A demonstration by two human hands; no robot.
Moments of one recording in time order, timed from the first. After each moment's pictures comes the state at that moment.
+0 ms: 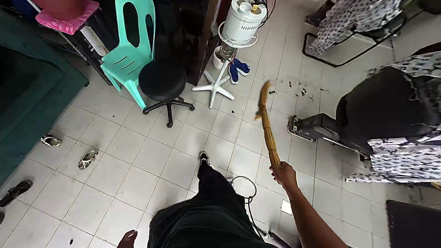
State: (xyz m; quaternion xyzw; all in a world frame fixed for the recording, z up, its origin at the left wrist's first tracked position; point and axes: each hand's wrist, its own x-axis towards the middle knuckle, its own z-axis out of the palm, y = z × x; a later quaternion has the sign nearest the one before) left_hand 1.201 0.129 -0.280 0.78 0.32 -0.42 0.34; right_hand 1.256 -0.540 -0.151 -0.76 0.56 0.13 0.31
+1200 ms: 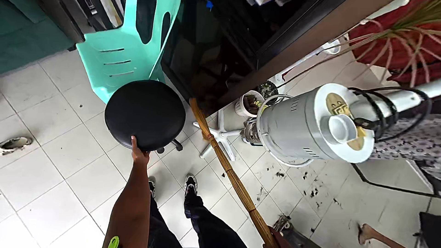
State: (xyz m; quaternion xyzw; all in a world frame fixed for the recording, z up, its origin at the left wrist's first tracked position) left_hand 1.867 -0.299 -0.459 0.30 0.56 0.07 0.77; right_hand 1.671 -0.788 -0.185 -0.88 0.21 0.37 0.23
